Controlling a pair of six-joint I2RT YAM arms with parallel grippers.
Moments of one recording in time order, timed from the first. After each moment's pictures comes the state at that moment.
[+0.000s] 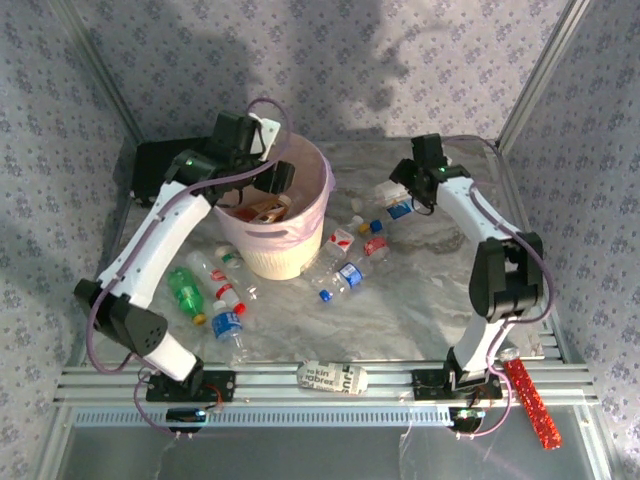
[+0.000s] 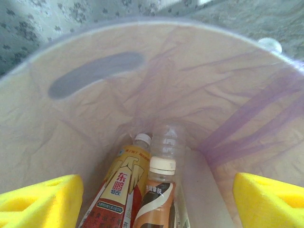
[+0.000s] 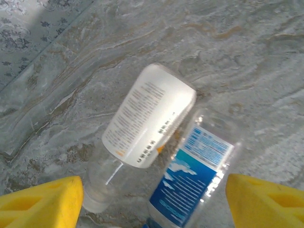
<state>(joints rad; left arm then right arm) -0.51 1.55 1.78 -0.93 -0.06 -0.04 0.21 1.79 1.48 -0.58 0.12 0.78</state>
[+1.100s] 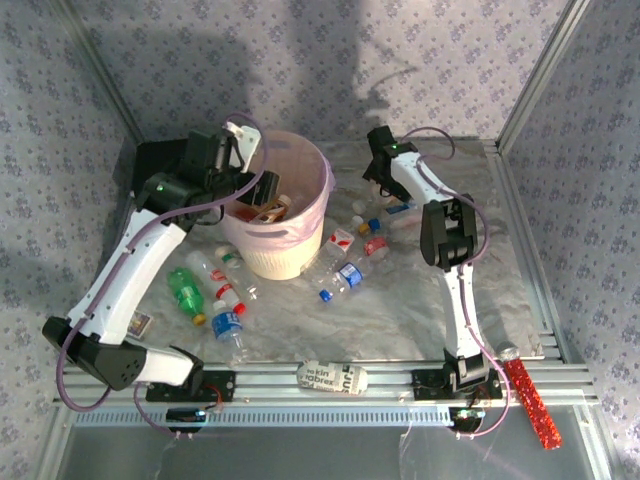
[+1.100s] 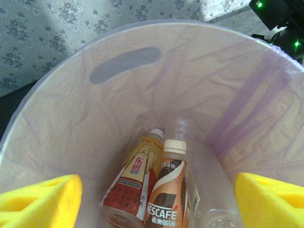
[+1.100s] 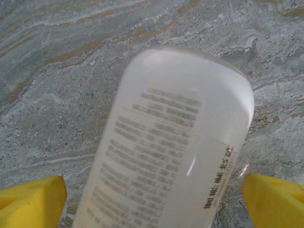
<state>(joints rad) -0.51 1.36 1.64 -0.90 -0.10 -0.02 0.29 2.39 2.12 -0.90 0.29 0.84</state>
